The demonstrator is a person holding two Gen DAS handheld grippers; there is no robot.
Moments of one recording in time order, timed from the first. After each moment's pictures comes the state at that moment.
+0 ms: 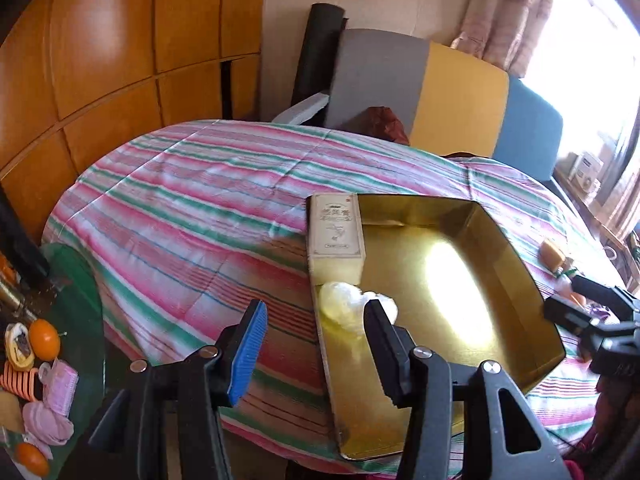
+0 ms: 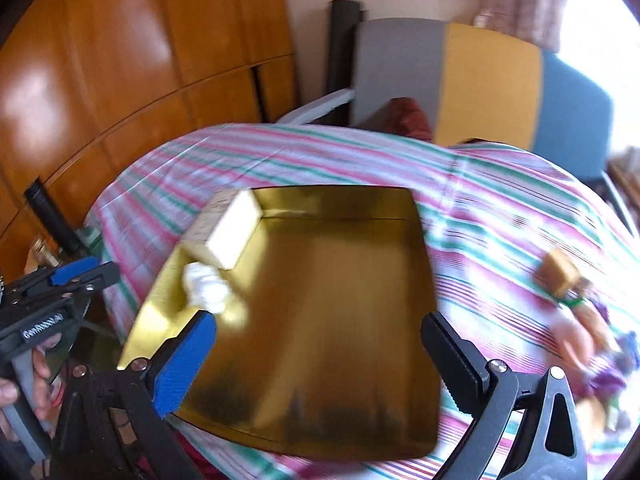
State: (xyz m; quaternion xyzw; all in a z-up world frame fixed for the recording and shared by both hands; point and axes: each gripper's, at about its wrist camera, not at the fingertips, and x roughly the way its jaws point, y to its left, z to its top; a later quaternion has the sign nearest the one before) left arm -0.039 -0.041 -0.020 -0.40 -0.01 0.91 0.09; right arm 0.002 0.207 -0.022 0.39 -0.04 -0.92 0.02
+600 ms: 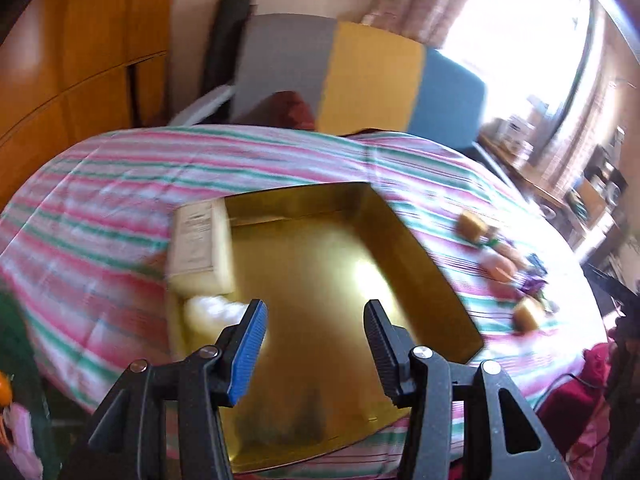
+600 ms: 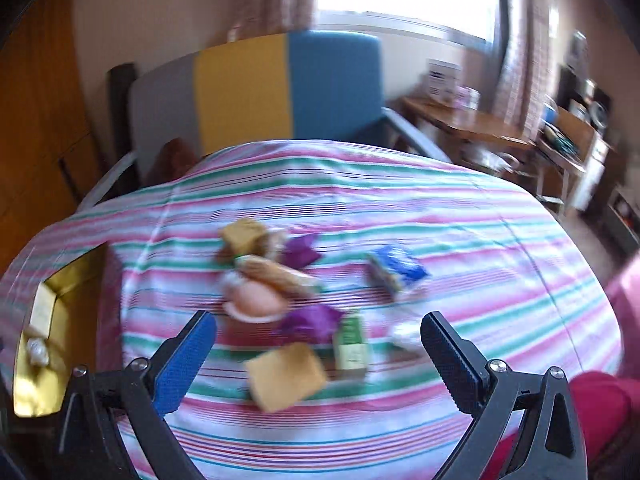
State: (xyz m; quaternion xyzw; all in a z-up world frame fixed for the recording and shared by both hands) left arm -0.038 0.047 -0.001 -0.42 0.01 0.88 0.25; right arm 0.157 0.462 0.006 0.35 -0.14 -0.88 -0.30
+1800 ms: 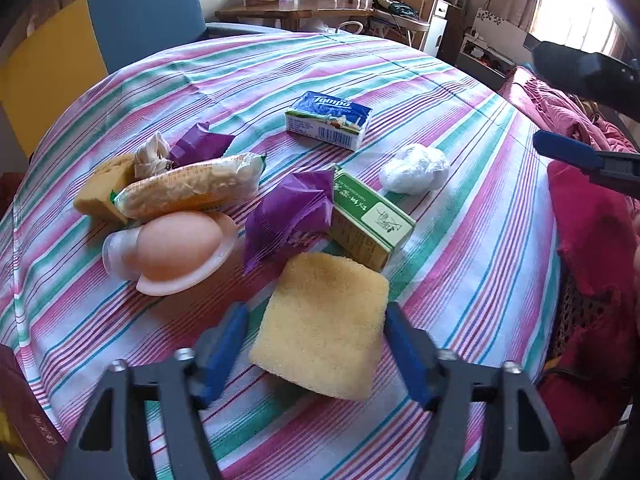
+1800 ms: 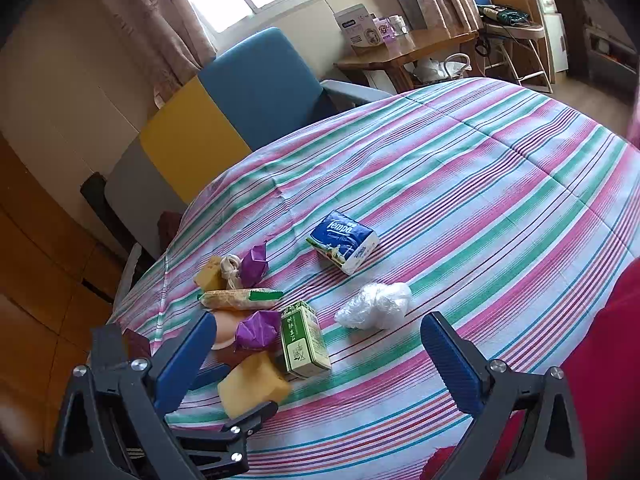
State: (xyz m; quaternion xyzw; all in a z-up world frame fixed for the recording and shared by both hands) left arm 0.031 0.422 -0.102 -0.44 0.28 0.68 0.52; right arm 0.231 0.550 -0.038 0.26 -0.37 -0.85 -0.28
